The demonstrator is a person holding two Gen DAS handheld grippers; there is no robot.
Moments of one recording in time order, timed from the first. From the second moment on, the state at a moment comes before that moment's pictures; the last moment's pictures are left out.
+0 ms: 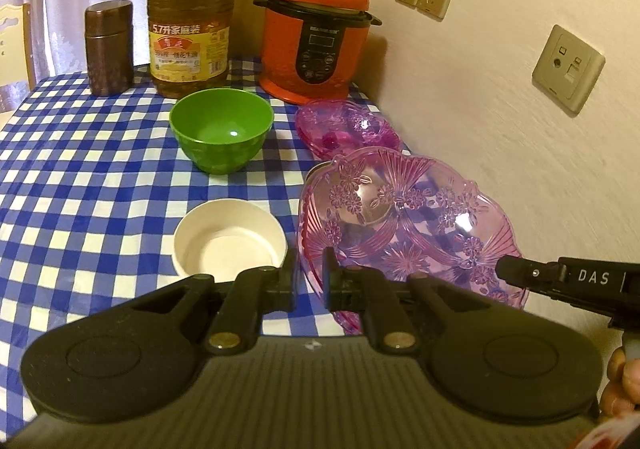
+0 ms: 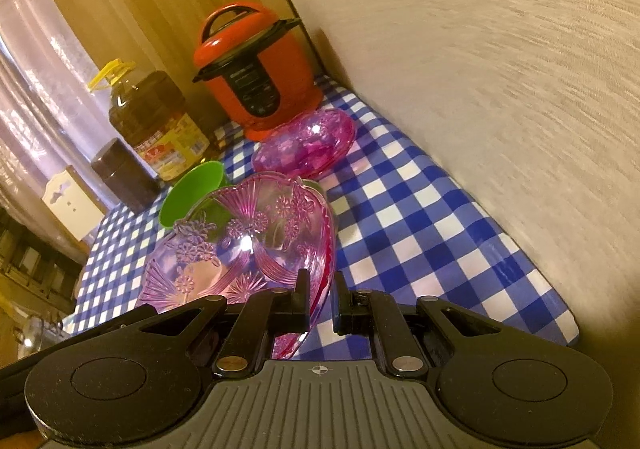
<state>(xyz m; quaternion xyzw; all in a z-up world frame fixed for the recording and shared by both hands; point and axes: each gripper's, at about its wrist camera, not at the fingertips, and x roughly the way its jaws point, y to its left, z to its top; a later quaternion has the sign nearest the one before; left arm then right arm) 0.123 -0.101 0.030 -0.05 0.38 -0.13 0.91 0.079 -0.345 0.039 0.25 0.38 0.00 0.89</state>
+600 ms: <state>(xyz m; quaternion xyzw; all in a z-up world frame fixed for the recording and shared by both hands) 0.175 -0.118 0.025 -0.04 0.38 -0.14 0.91 0.124 -0.364 0.028 0.26 0.37 -0.02 0.89</state>
